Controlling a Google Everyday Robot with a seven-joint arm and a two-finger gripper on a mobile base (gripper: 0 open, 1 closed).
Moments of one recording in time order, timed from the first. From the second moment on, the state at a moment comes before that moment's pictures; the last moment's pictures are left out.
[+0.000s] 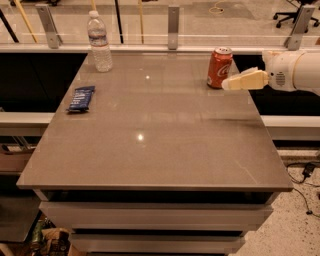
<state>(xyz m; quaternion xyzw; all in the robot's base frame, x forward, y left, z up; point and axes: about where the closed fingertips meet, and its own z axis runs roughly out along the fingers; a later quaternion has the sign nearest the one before) 0.668 -0.241 0.921 -0.31 0.77 0.14 0.55</state>
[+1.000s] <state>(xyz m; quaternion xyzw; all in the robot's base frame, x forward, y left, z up) 0.723 -0.223 0.911 -0.34 0.73 0.17 0.57</state>
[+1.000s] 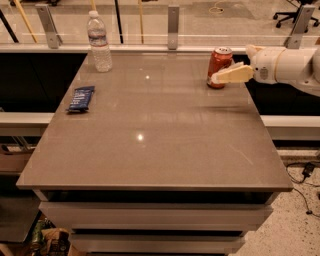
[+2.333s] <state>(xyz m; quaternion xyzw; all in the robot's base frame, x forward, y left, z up) 0.770 -0.200 0.888 -0.32 0.71 0.26 0.58</state>
